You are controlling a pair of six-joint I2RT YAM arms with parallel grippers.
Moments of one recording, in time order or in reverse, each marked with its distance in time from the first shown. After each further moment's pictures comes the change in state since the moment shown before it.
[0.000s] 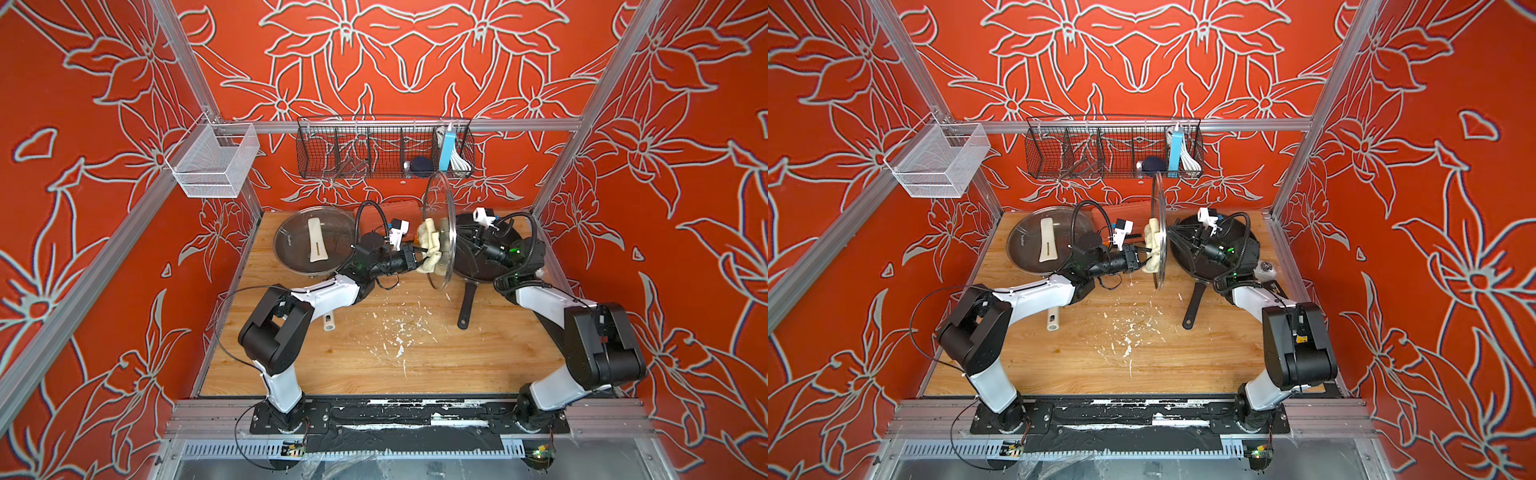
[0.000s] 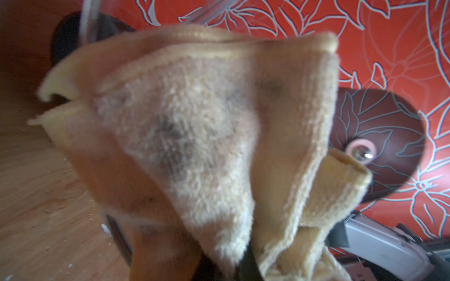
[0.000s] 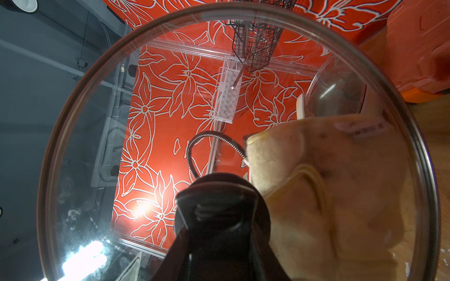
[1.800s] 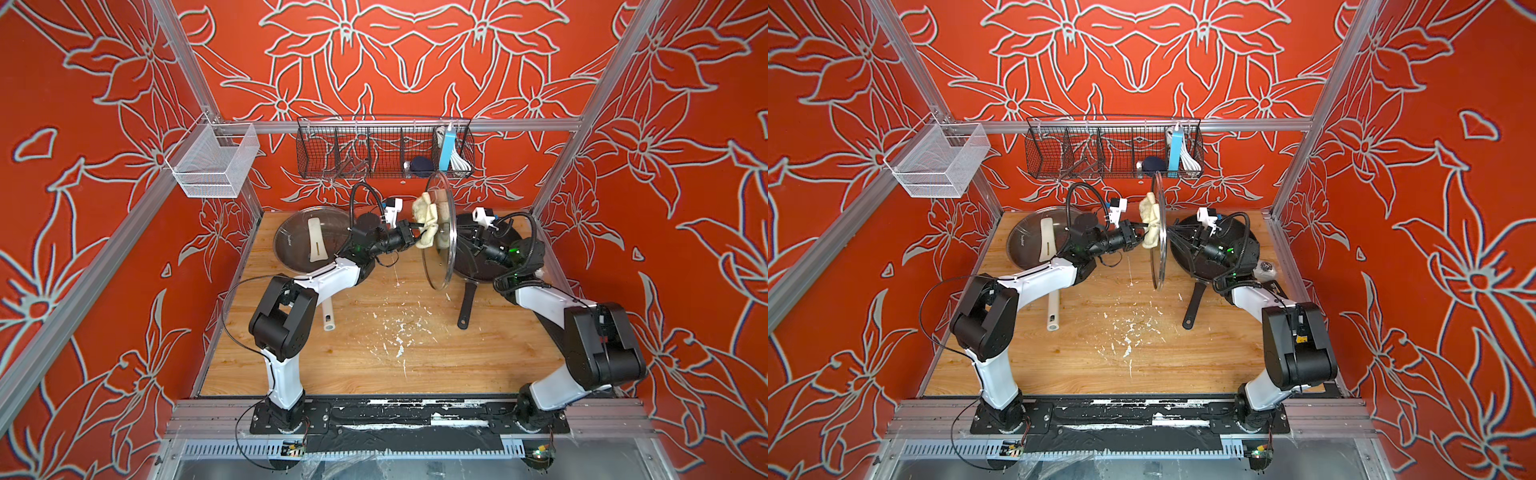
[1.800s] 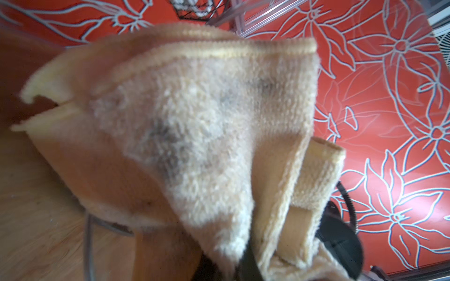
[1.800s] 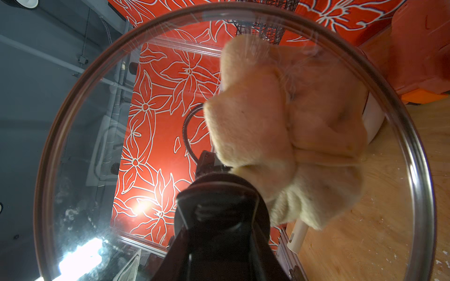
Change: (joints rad) left arm 0.063 0.075 0.244 -0.008 0.017 -0.085; right arm 0.004 -0.002 0.000 0.007 0.000 -0.004
